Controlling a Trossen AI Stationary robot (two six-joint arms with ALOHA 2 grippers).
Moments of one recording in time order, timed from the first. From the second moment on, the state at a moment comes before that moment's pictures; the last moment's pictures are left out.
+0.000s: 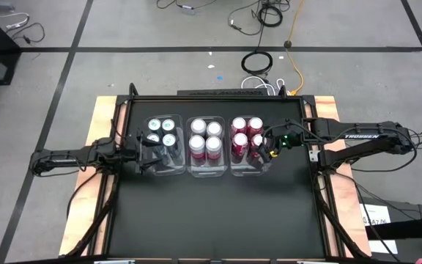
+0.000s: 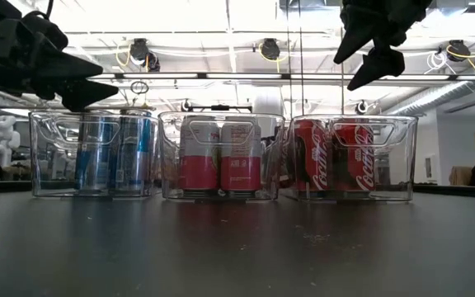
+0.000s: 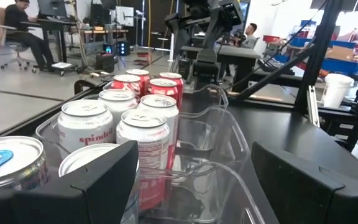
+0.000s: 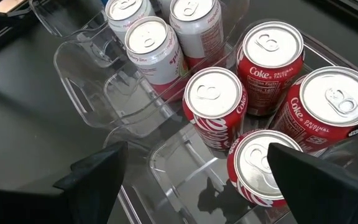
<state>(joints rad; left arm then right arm) 0.06 0.06 0.01 0.02 0.00 -0.09 -0.06 1.06 0.95 -0.70 0.16 0.58</state>
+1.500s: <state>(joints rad) 0.06 0.06 0.01 0.02 0.00 -0.10 0.06 0.59 0.01 0.48 0.22 0.33</state>
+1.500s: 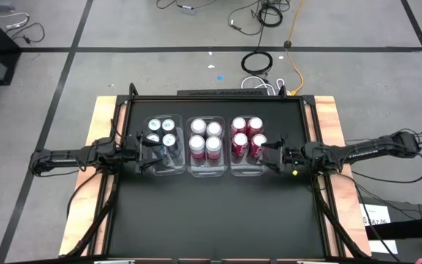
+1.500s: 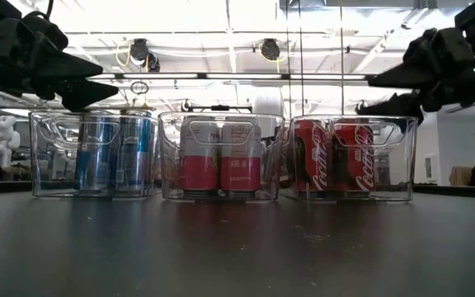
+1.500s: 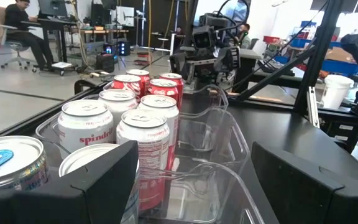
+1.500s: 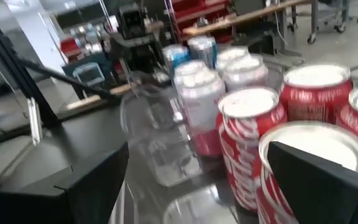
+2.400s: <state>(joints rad) 0.06 0.06 0.00 0.02 0.00 -0.10 0.15 0.00 0.01 0.07 0.30 0.21</state>
